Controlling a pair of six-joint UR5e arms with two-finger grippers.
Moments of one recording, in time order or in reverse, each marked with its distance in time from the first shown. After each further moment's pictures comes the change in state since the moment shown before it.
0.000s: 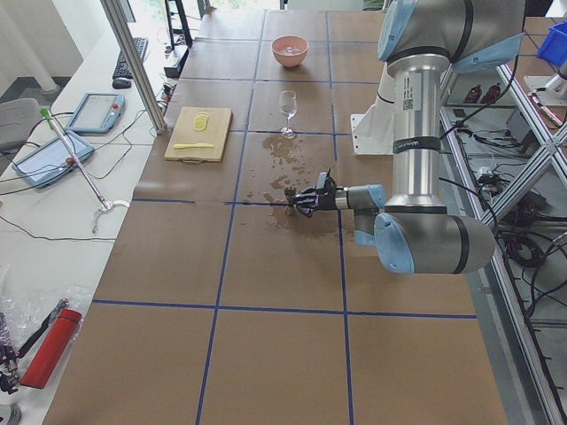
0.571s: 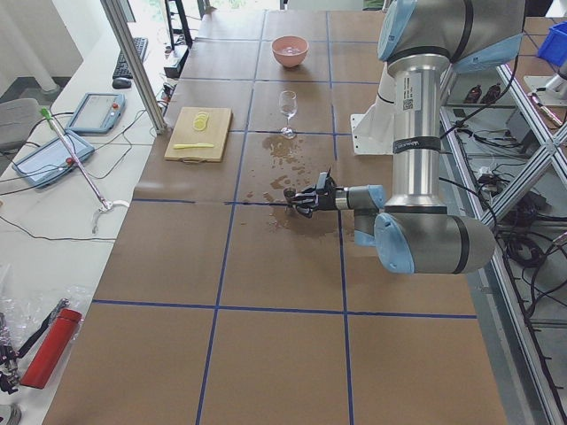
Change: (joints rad) left arm 0.000 0.000 0.003 -0.013 0.013 0.001; right arm 0.000 0.001 0.000 0.000 0.000 0.000
